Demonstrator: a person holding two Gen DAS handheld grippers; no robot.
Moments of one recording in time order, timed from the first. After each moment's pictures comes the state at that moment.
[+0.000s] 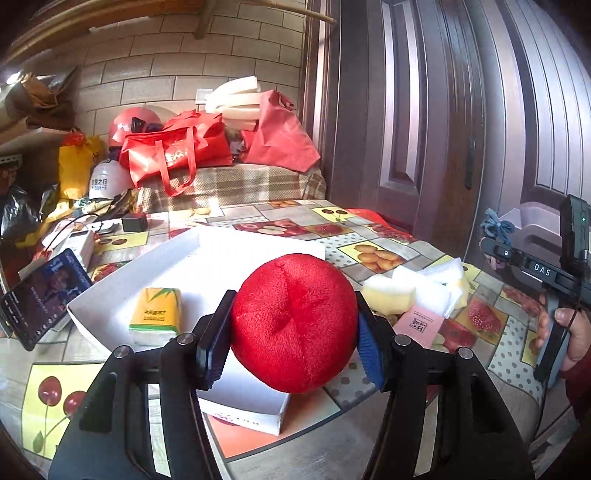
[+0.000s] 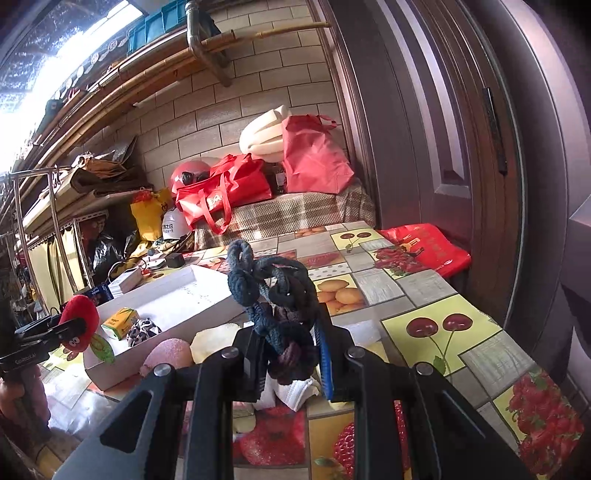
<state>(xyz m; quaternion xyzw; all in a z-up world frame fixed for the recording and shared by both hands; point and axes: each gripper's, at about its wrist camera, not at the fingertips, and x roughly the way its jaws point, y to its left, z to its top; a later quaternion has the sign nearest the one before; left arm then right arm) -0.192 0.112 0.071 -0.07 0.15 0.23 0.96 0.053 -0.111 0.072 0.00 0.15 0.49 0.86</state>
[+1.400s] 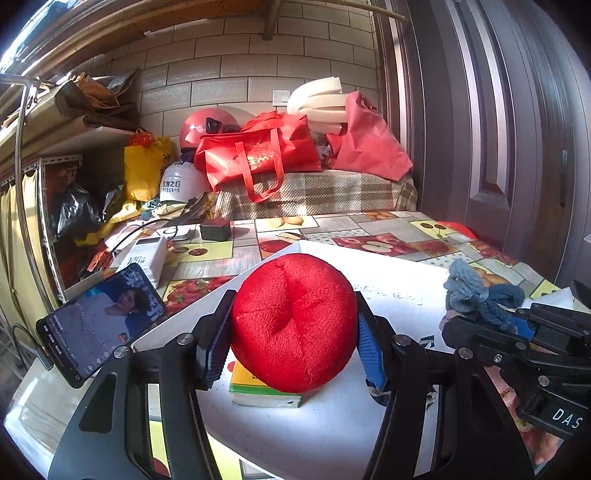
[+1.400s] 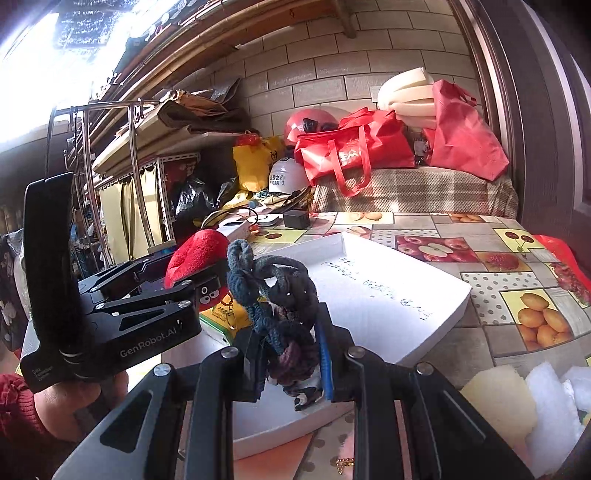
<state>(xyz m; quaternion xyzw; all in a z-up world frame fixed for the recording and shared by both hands) -0.175 0.206 0.057 -0.07 0.15 0.36 0.92 -0.053 0.085 0.056 -0.09 0.16 0.63 0.75</state>
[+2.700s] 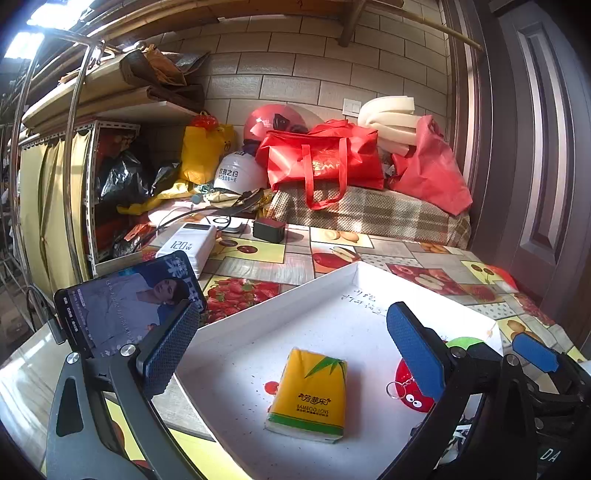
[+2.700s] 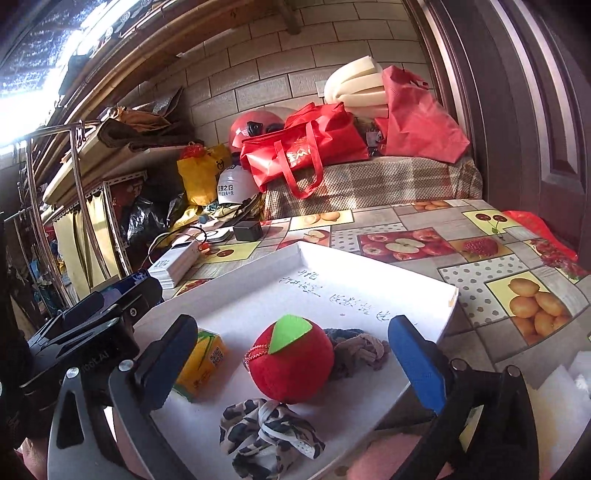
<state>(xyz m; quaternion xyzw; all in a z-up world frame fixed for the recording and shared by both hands) -0.187 0.241 0.058 -0.14 0.10 0.46 0.87 -0.031 0.120 0.059 -0.05 0.18 0.56 0.81</state>
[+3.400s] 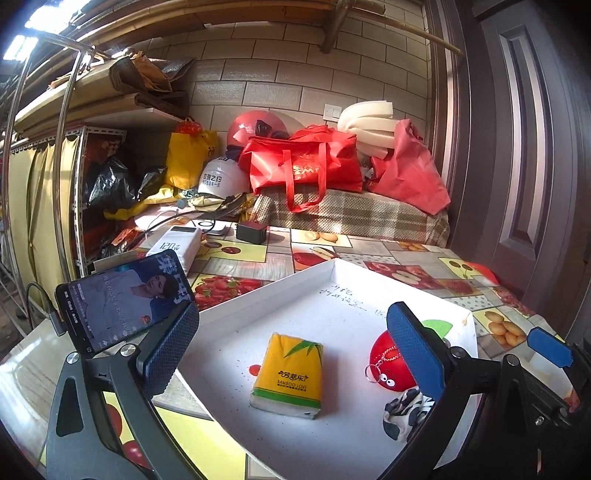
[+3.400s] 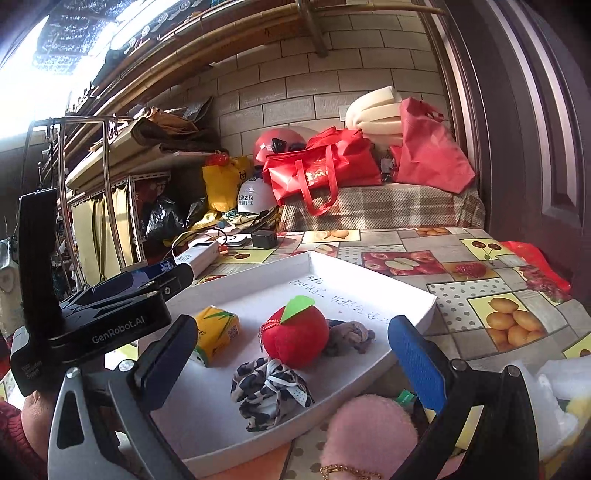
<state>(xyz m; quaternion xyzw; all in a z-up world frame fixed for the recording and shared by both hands) -0.196 0.210 0.060 -0.12 0.10 0.42 0.89 -0.046 0.063 0.063 -0.06 0.13 0.58 0.80</state>
